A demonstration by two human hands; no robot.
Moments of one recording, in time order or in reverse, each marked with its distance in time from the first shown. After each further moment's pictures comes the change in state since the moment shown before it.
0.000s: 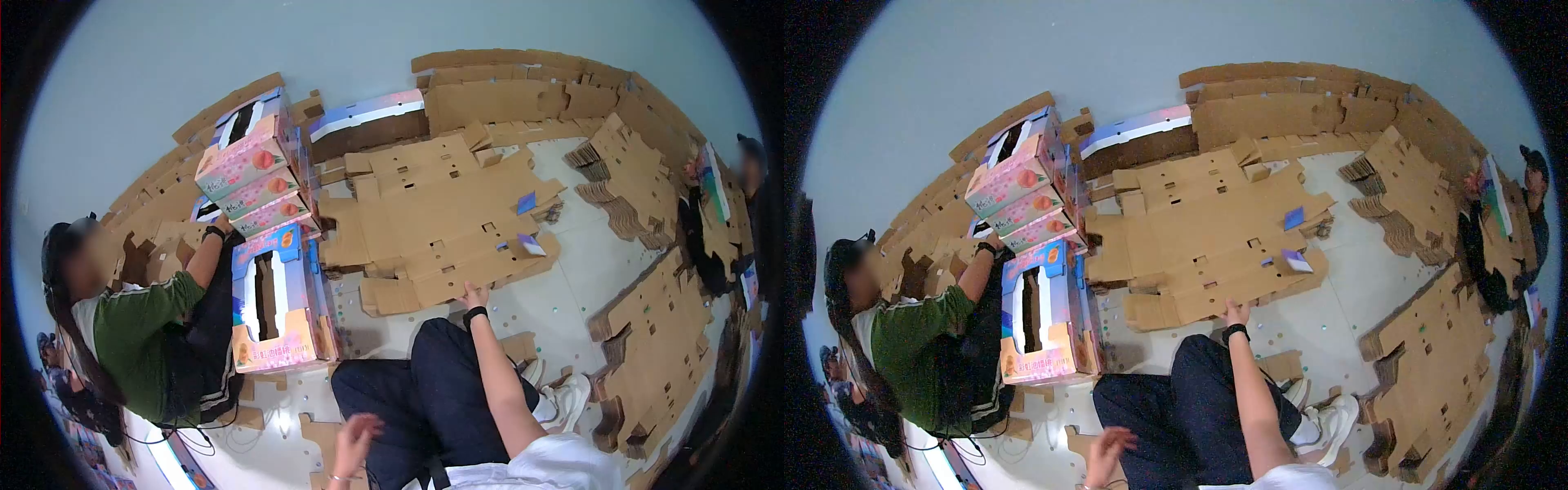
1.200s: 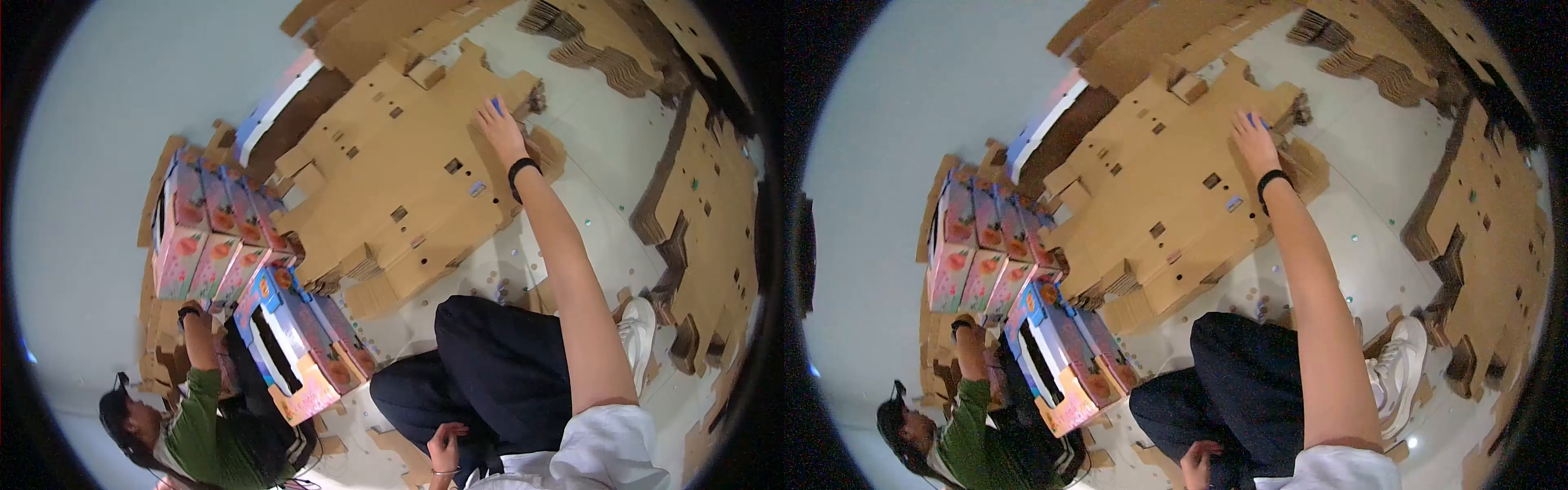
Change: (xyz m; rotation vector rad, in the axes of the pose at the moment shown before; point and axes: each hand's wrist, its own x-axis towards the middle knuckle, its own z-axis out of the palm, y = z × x) left_hand 0.019 -0.056 0.073 0.368 -0.019 -0.164; right_hand 0.162 -0.198 0.007 -2.545 0.191 -0.915
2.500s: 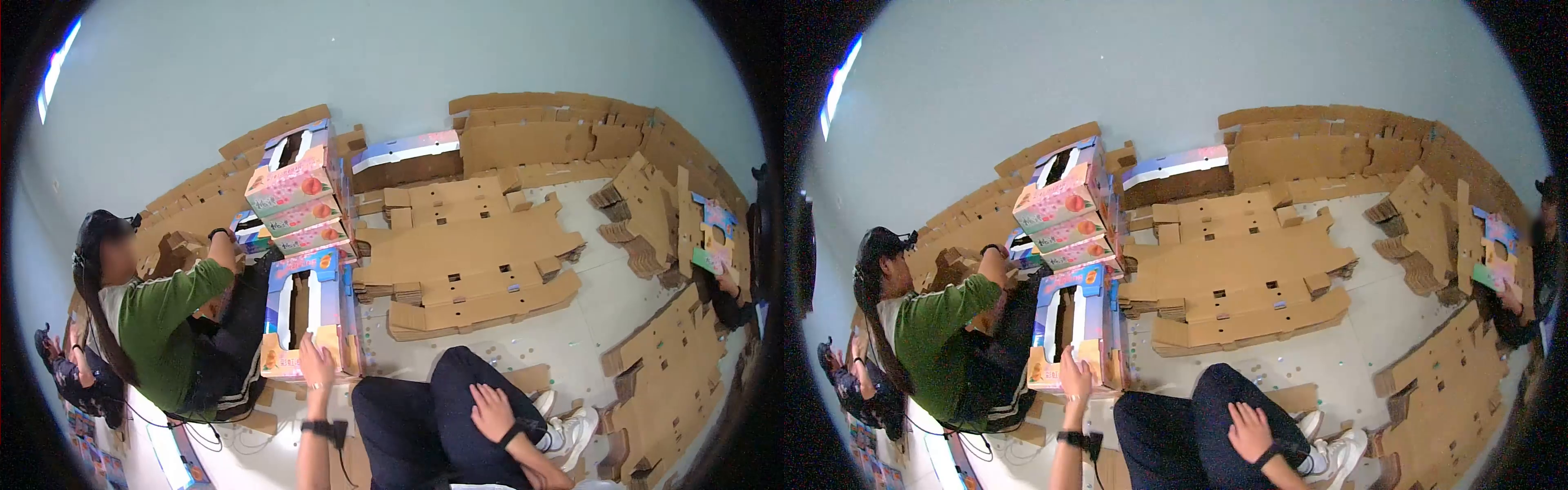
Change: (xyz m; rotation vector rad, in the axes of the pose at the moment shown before) left_hand 0.132 0.065 -0.204 0.609 0.975 0.460; right_hand -0.403 -0.043 -0.164 1.145 0.082 -0.461
